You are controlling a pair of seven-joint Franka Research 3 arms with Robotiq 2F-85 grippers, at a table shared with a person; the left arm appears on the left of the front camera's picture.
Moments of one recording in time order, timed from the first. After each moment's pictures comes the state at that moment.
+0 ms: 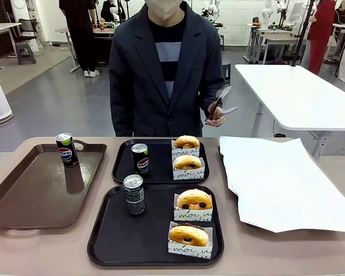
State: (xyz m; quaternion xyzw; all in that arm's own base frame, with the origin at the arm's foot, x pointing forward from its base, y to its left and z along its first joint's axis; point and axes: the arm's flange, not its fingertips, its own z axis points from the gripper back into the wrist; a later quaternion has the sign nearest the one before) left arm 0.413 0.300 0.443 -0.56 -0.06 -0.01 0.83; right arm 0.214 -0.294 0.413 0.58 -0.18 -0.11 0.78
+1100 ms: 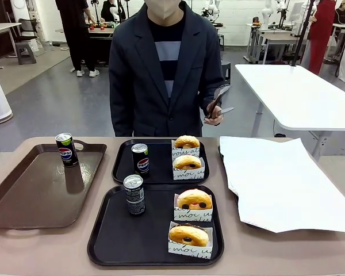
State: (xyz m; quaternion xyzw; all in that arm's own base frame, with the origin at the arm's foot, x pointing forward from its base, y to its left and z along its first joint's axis) left arm 0.414 0.300 0.443 -0.56 -0.06 -0.01 0.83; right arm 0.214 -0.294 0.413 0.58 -0.18 -0.11 0.78
